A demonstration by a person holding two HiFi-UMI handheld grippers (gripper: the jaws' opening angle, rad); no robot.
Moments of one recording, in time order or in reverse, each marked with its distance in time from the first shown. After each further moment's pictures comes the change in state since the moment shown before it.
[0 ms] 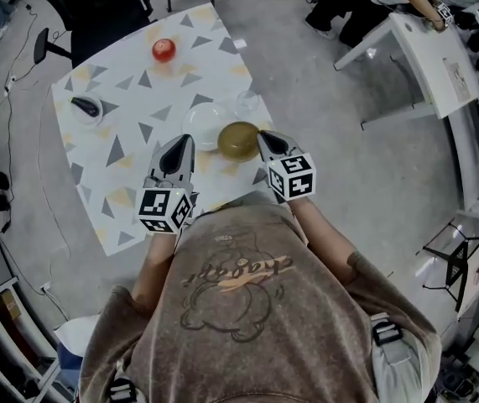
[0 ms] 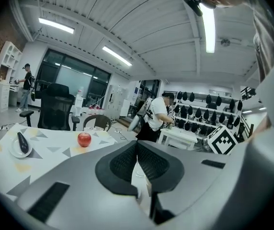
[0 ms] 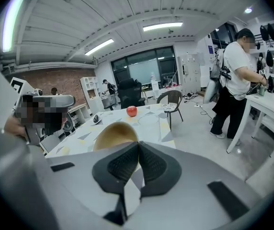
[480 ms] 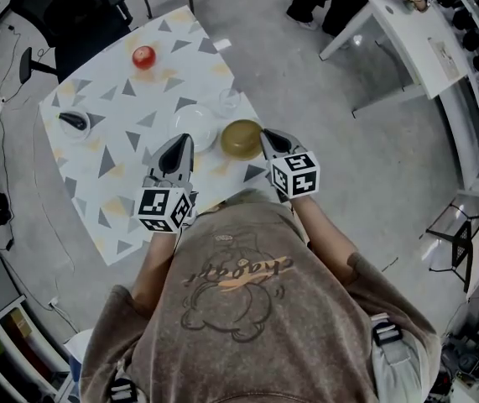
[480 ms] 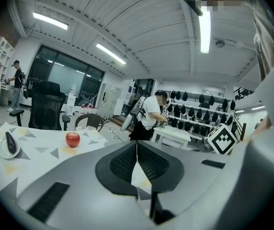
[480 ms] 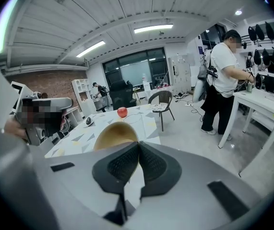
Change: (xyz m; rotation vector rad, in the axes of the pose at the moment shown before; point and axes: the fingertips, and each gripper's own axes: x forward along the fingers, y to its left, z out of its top) left arm 0.020 -0.030 -0.002 0.019 0.014 -0.082; right arm -0.033 -0.035 -0.010 0.063 -0.012 -0.082
